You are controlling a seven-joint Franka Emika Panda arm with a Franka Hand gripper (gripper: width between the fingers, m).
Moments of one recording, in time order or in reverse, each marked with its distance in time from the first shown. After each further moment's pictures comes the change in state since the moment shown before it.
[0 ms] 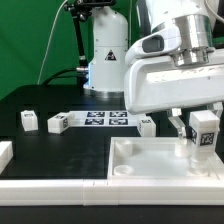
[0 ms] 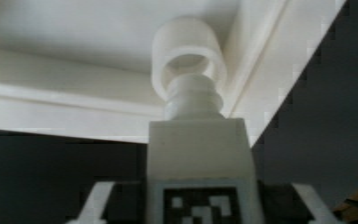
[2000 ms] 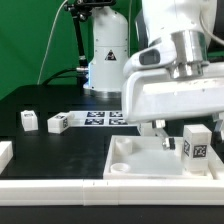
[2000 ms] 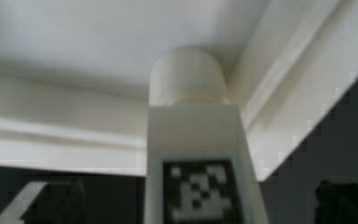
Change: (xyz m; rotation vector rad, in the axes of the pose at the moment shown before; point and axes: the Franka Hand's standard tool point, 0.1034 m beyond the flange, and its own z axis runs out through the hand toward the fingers) arm -0.004 0.003 -0.001 -0.020 0.043 -0.002
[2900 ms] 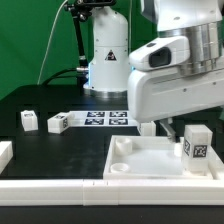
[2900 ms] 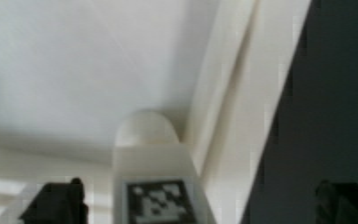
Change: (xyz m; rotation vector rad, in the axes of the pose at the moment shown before) arm -0.014 -0.005 -0.006 0.117 -0.479 0.045
